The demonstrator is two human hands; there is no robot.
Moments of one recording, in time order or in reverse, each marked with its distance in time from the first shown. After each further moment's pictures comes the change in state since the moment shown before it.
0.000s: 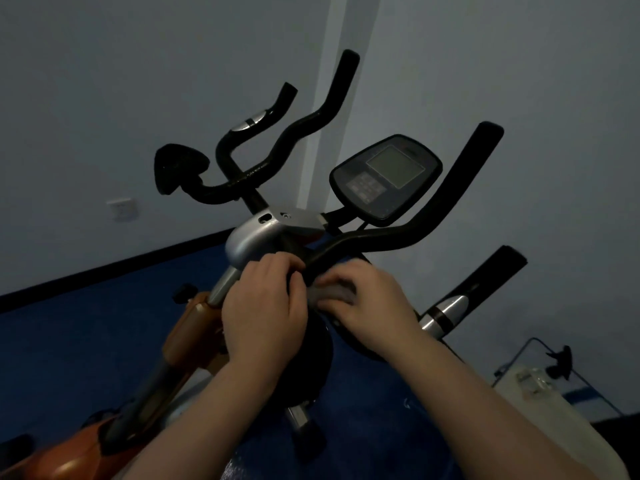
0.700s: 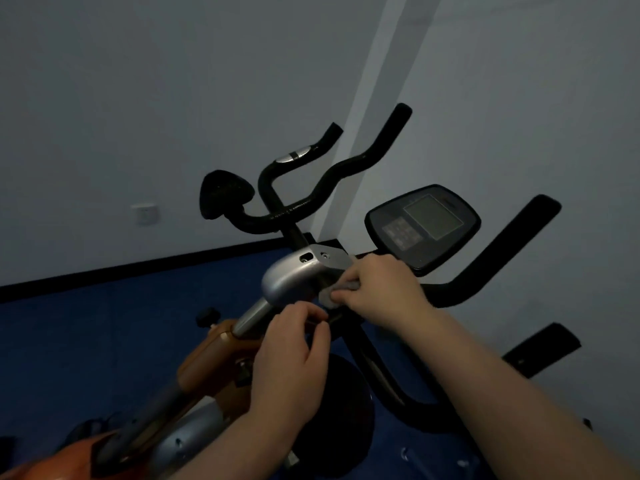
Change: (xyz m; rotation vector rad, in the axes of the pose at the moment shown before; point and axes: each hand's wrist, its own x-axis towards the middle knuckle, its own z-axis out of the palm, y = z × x) left_hand 0.002 -0.024 -0.004 -0.472 -0.142 -0.243; right_hand 0.093 -0.037 -0.010 -0.435 -0.161 -0.022
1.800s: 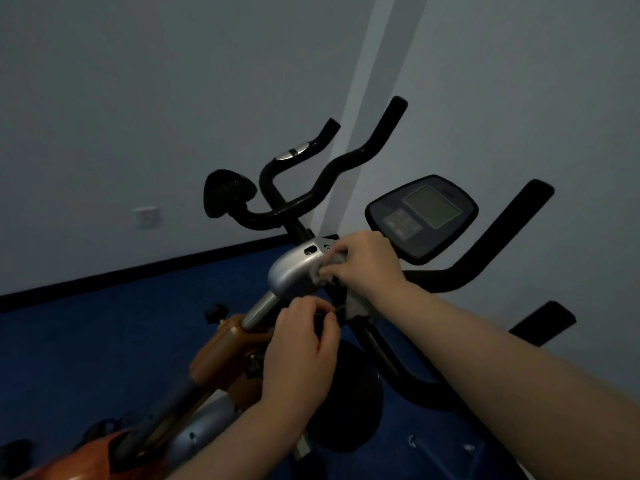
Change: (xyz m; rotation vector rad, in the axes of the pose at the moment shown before) left_hand -0.005 0.000 0.000 0.060 -0.036 0.062; right_hand 0.026 -0.009 0.017 0.151 0.135 0.011
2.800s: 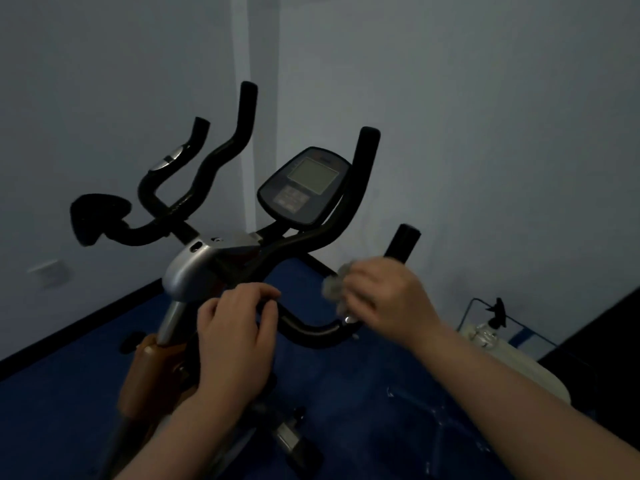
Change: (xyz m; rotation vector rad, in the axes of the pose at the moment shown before) left_hand -0.020 0.036 0.026 0.330 -0.060 0.311; right_hand -0.175 0.125 -0.032 -0.229 0.548 -0.309
